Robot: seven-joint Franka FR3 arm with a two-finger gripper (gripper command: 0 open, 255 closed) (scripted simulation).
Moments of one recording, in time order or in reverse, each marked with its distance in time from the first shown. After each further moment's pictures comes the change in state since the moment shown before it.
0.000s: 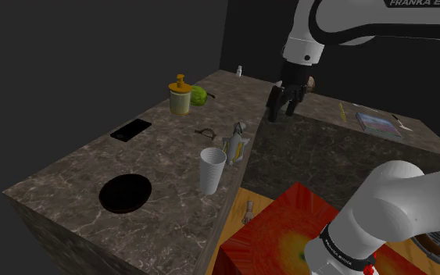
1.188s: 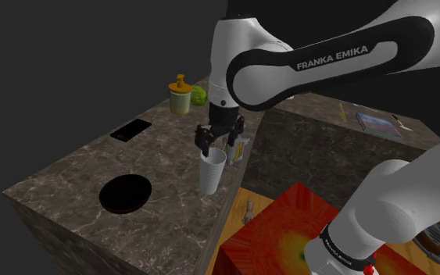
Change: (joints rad) arm 0.049 0.363 0.382 0.034 0.048 0.388 0.447
